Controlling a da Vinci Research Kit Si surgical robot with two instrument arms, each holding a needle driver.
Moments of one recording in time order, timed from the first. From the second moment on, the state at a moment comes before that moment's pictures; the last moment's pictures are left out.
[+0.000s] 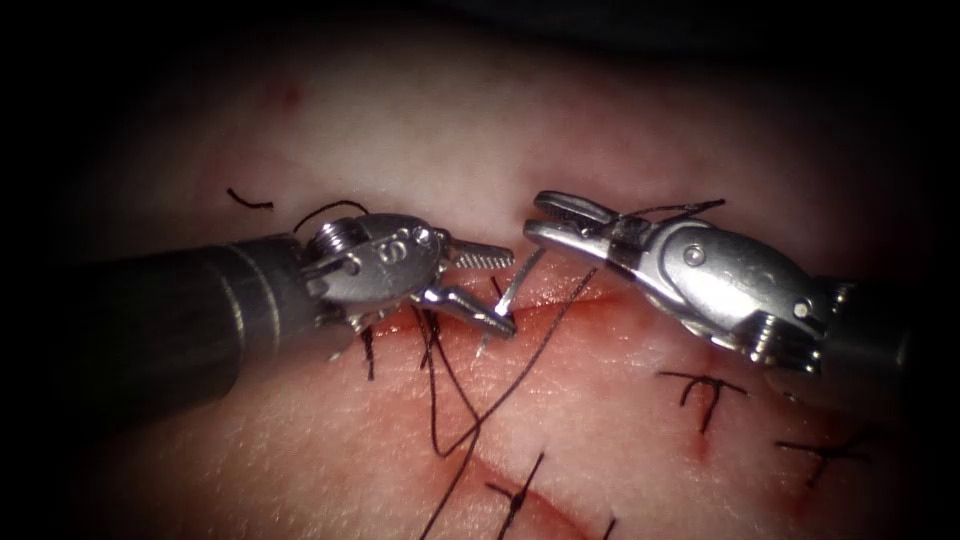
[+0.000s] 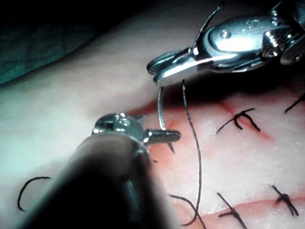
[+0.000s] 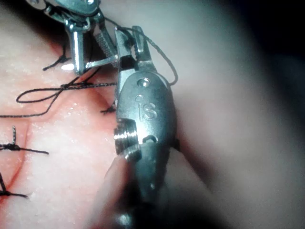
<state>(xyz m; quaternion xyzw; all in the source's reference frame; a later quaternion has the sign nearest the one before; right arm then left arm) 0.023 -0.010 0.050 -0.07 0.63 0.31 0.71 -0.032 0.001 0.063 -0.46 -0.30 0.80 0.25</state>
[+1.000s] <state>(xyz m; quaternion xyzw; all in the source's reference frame) 0.025 -0.010 0.050 -0.06 0.64 0.39 0.66 -0.033 0.003 0.063 -0.47 -0.42 0.70 0.33</state>
